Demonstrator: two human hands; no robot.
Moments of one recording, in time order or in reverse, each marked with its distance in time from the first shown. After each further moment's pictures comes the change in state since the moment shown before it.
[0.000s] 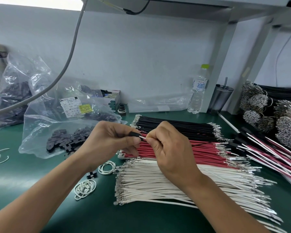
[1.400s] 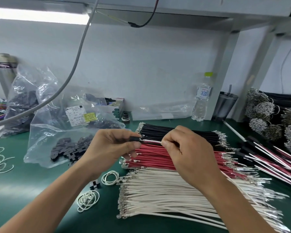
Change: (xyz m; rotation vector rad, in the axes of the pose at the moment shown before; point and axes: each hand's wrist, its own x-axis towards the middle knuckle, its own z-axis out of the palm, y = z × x) left_hand 0.004 -0.005 -0.006 -0.068 0.127 -0.030; right_hand 0.014 0.007 -0.030 -0.185 -0.148 0.187
